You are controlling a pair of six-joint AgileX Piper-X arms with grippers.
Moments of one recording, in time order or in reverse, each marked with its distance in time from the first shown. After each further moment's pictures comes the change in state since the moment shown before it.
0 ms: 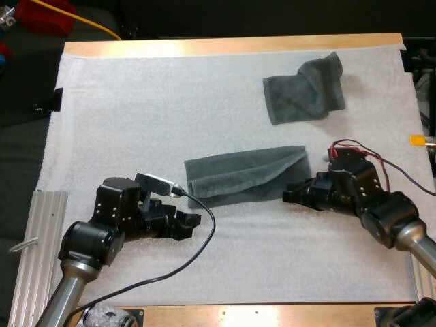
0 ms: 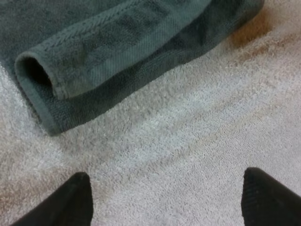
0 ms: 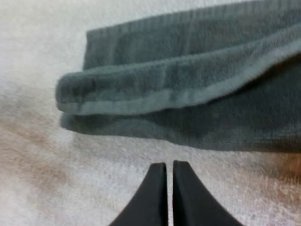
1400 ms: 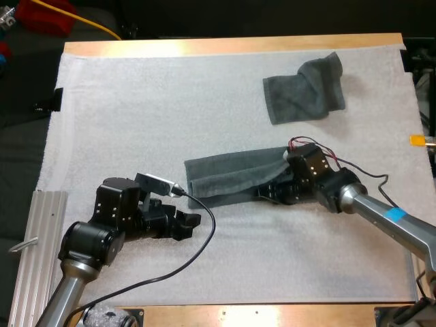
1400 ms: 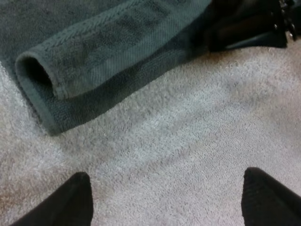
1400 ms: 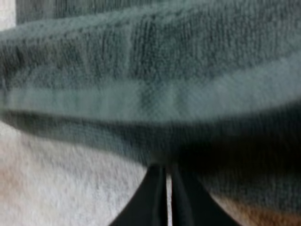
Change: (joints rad) left arm 0.000 0.000 0.000 0.000 0.000 0.000; right arm 0.035 0.474 -0.135 -0.153 -0.126 0.014
